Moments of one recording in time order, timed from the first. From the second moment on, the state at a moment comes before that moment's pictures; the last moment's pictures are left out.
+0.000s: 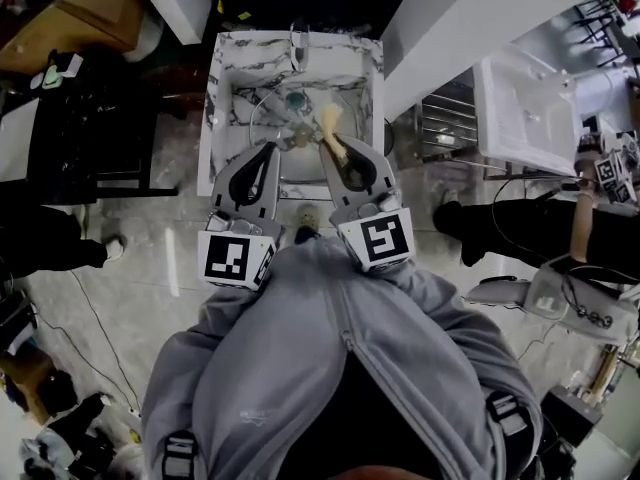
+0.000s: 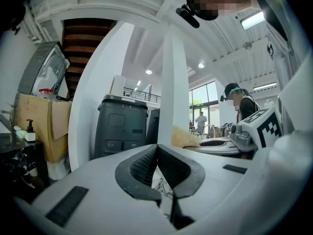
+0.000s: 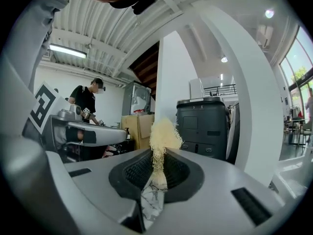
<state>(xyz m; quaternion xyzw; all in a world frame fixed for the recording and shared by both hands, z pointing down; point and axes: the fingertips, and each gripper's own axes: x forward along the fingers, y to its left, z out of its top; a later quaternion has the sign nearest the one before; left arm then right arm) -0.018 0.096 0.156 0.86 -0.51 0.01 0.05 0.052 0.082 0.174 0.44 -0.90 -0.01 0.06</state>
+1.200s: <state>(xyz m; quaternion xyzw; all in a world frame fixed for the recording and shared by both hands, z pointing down) -0.008 0.039 0.164 0.88 -0.48 0.03 0.07 0.059 0.036 0.177 0.46 -0.88 0.01 0.07</state>
